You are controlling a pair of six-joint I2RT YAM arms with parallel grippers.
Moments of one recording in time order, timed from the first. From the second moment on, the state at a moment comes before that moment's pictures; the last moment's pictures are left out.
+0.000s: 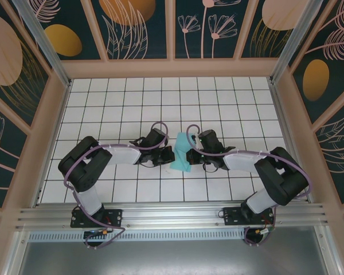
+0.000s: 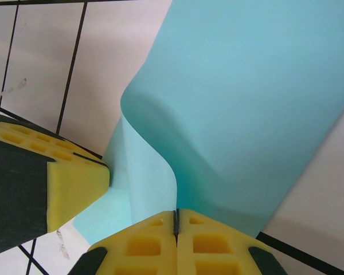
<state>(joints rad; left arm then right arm) -0.74 1.78 0.82 0.02 0.34 -0.91 0.64 1.51 0.58 0.05 -0.29 0.50</state>
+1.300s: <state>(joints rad) -0.74 1.78 0.83 -0.01 0.33 -0.89 0.63 1.58 0.64 0.01 -0.21 0.42</state>
